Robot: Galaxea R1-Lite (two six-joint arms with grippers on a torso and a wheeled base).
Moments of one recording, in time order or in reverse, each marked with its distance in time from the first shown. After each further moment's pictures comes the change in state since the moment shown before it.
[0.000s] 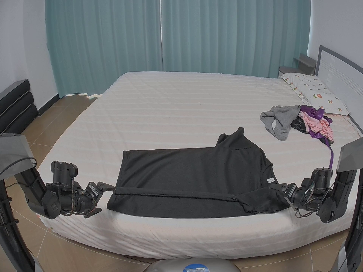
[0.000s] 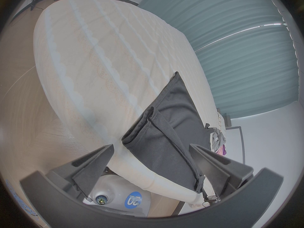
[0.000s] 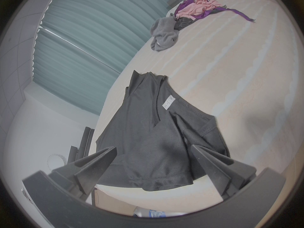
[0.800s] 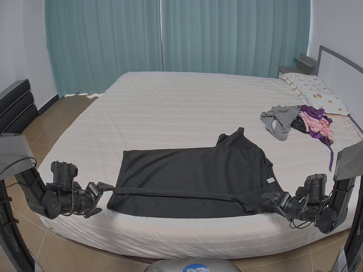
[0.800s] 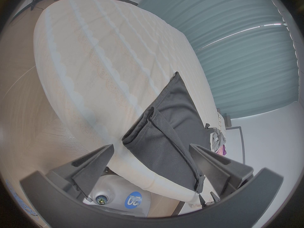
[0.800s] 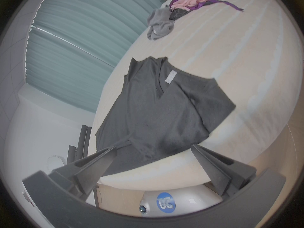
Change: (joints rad) left arm 0.000 0.000 0.000 0.000 0.000 0.000; right arm 0.171 -0.076 0.127 -0.005 -0.147 0.132
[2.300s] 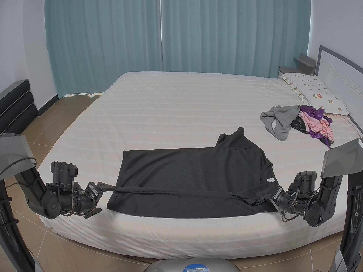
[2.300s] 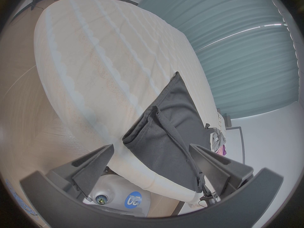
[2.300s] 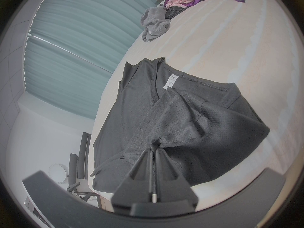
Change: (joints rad) left arm 0.000 0.000 0.001 0.000 0.000 -0.003; right arm -0.021 0.157 -0.195 0.008 0.000 0.046
